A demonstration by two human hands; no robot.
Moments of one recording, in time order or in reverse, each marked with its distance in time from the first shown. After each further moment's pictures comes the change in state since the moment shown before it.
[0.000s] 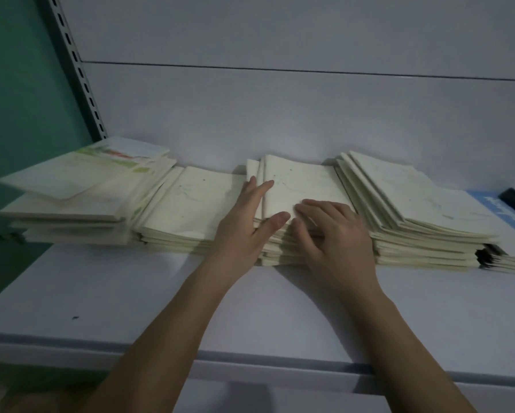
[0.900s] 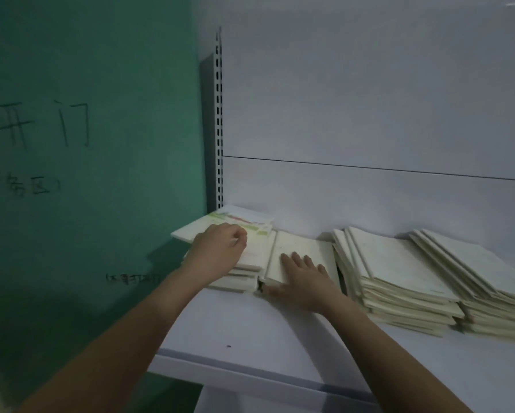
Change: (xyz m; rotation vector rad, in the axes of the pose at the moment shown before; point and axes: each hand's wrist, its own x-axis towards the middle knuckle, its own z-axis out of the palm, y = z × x) left_hand -0.026 -0.049 -0.232 0.525 0.094 -0.107; right_hand 0.052 -0.160 0.098 -0.183 -0.788 0.039
